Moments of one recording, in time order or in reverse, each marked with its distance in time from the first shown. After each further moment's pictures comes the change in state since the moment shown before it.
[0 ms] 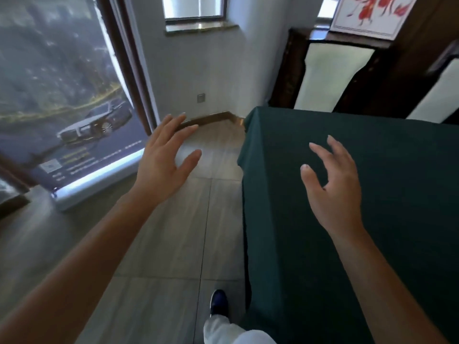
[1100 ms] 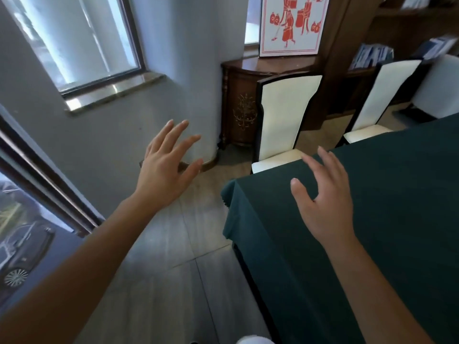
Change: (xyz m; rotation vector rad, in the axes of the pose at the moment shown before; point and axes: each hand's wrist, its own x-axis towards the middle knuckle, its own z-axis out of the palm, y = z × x) left_hand 0.498 -0.223 0.169 -0.058 -0.137 0.405; right_hand 0.385 0.012 0.205 -0.215 0.223 0.286
